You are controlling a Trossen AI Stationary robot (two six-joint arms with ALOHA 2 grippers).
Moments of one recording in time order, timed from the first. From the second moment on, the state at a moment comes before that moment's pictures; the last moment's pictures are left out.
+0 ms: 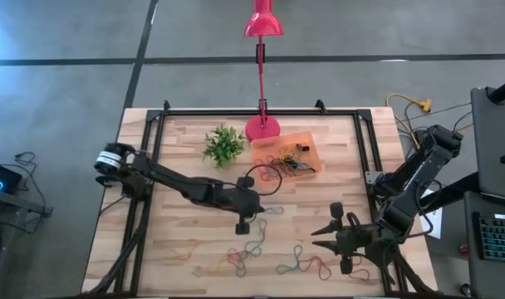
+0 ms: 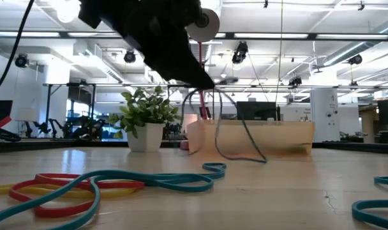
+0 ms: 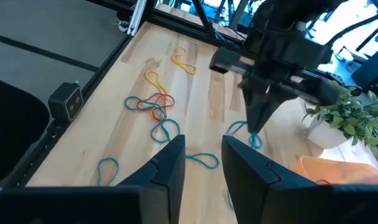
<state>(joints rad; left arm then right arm) -0.23 1.70 1.04 0.04 -0.14 -0.09 0.93 1.27 0.90 -0.28 0.78 0.24</state>
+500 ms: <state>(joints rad) -0.26 1.67 1.04 0.05 -0.04 -0.09 0.84 1.30 0.77 -0.25 0.79 0.35</state>
